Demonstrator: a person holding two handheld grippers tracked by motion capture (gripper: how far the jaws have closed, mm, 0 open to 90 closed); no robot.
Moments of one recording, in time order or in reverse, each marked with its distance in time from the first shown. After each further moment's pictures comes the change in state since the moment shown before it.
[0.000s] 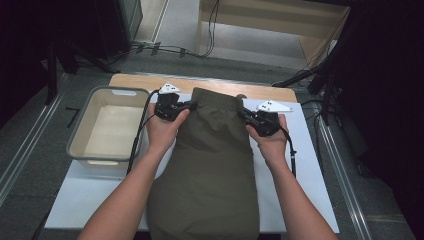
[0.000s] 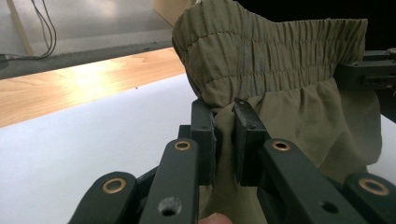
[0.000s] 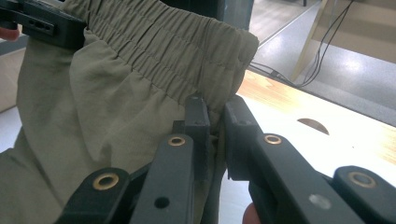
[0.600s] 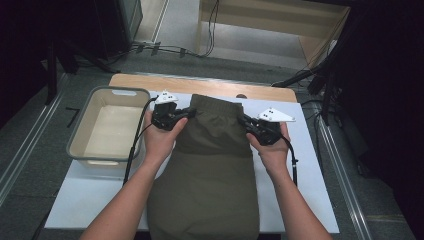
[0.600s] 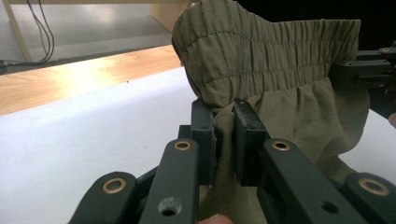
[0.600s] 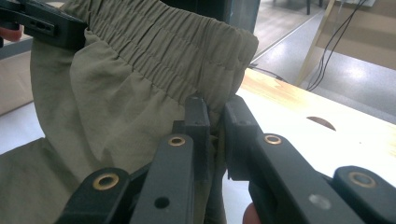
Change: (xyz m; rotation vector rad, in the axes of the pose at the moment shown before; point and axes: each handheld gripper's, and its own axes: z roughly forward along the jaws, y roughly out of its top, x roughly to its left) left arm -0.016 -0.015 -0.020 -0.024 -0.016 0.017; right arm 0.015 -0.012 -0.018 -0.029 0.011 -0.015
